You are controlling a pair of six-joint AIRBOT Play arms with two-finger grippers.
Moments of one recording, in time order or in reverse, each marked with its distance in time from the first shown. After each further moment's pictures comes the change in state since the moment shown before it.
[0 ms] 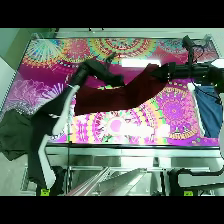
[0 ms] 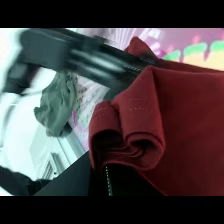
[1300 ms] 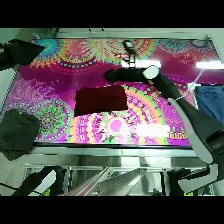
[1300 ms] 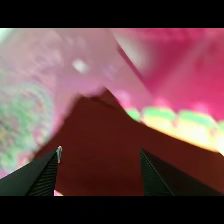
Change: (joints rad) left arm 0.549 1.006 -0.521 -0.093 -0.005 0.180; right arm 0.478 -0.117 0.074 -0.377 -0.635 0.081
